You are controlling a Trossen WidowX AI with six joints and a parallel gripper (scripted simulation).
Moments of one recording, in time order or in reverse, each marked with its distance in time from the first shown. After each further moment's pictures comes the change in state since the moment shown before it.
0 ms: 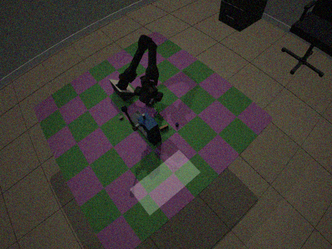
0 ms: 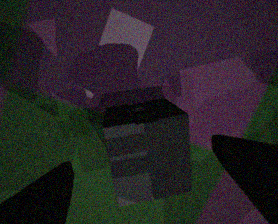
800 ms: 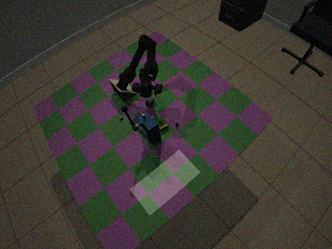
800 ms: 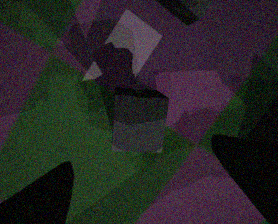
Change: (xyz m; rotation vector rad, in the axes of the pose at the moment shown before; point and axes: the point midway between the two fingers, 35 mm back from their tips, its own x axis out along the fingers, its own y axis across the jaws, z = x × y) arm -0.058 0.000 -0.002 -0.221 0.005 0.007
